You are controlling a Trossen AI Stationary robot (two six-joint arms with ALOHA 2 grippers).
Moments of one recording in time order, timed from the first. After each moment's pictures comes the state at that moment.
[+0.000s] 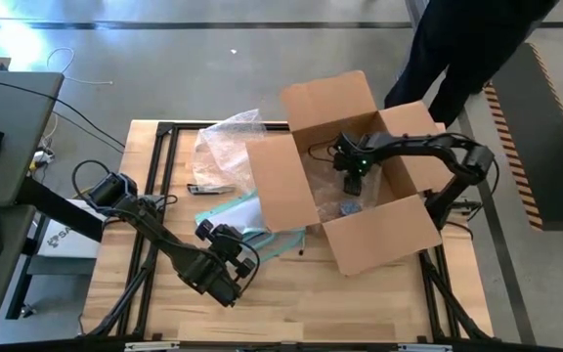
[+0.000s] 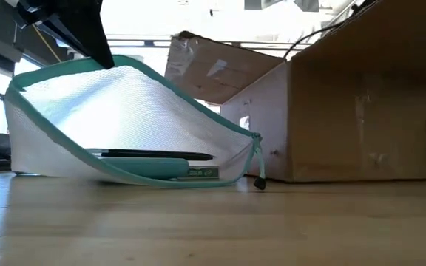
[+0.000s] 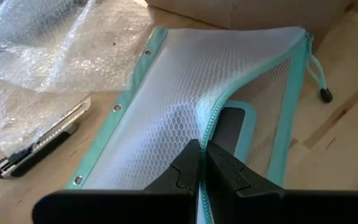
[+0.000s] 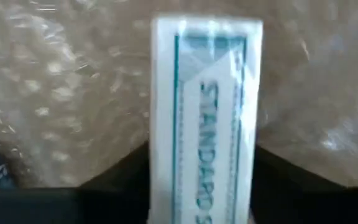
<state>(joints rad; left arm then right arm) -0.65 1.76 1.35 -1.23 -0.84 -1.49 -0.57 1.65 0.91 -0.67 -0.01 -0.31</state>
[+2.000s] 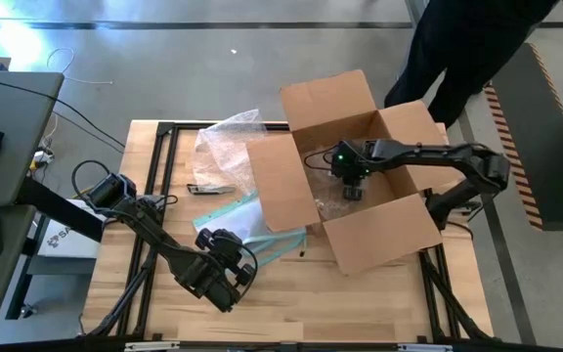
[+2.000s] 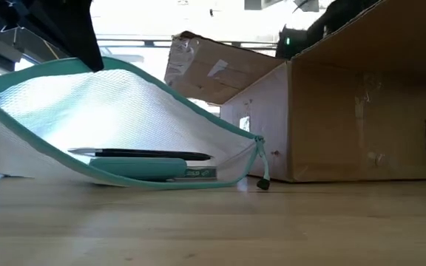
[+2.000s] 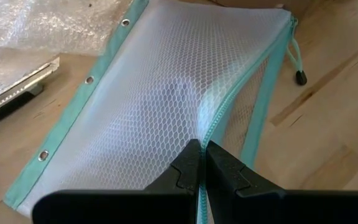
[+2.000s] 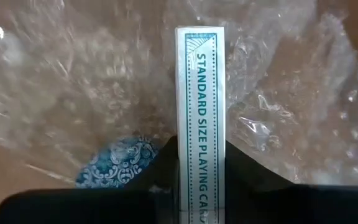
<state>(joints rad) -0.68 1.76 1.35 -1.15 -0.74 -1.58 -0.37 1.48 0.95 -0.73 0.11 -0.30</state>
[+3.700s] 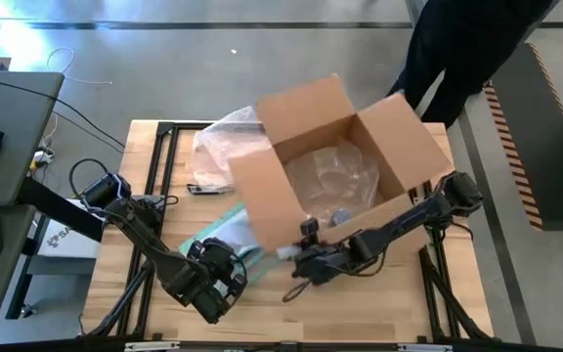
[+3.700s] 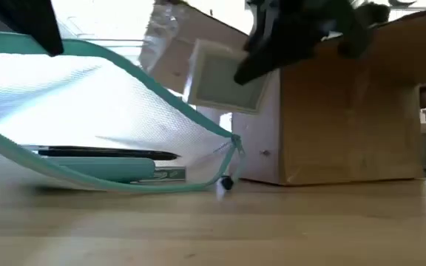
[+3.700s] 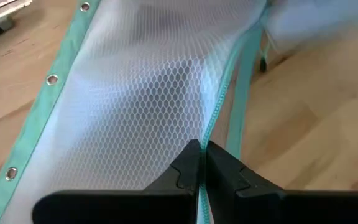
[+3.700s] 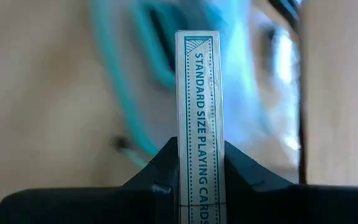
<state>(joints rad) -0.76 1.74 1.37 -1.15 -0.62 -1.72 0.46 1.81 1.27 -0.41 0.62 -0.19</state>
